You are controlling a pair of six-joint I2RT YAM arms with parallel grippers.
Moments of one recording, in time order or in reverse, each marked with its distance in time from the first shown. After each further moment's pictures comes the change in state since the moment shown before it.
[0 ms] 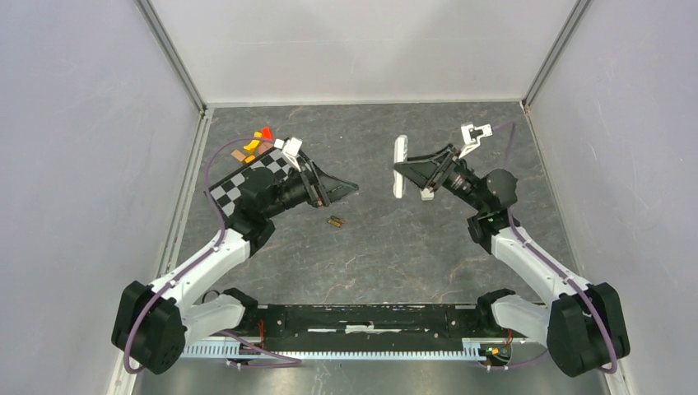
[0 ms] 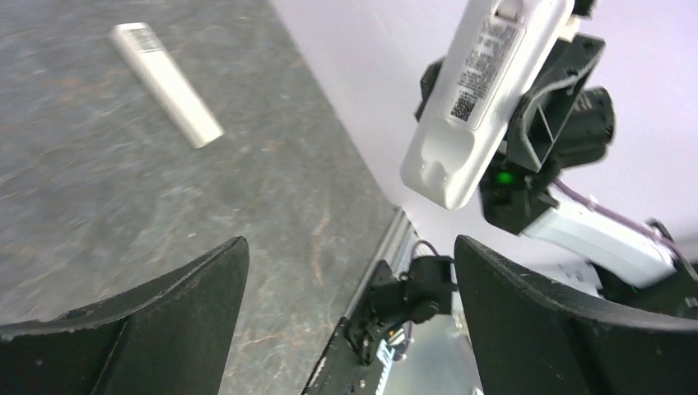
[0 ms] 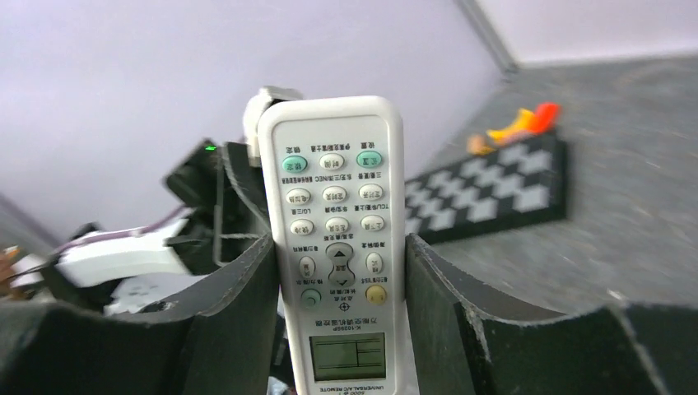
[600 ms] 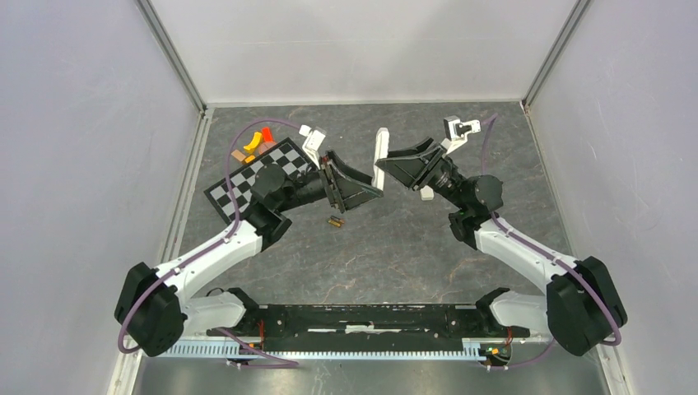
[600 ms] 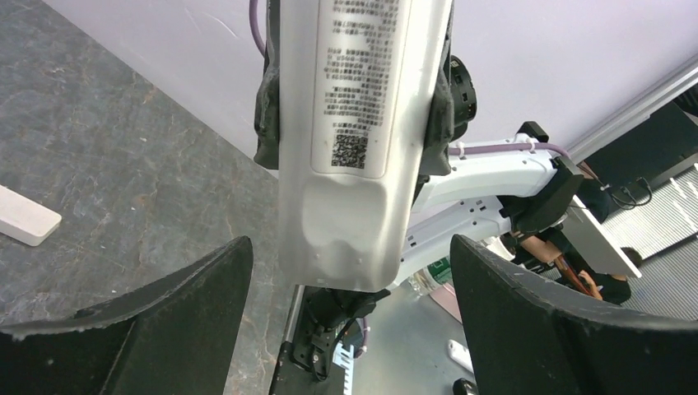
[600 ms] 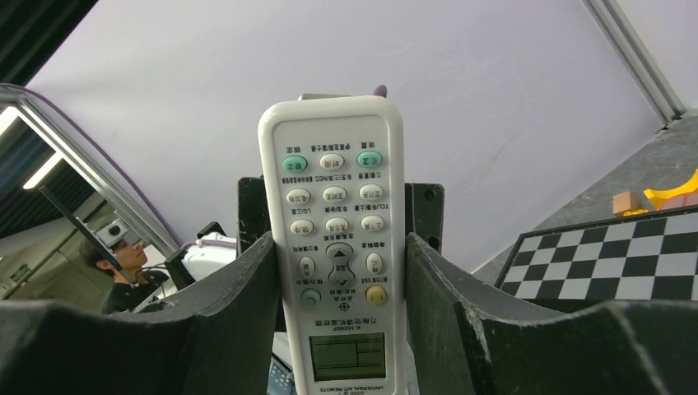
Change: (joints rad) left arm -0.198 0.092 0.145 0.264 0.098 -0.001; right arm 0.214 0.122 0.082 0.359 0.095 0.221
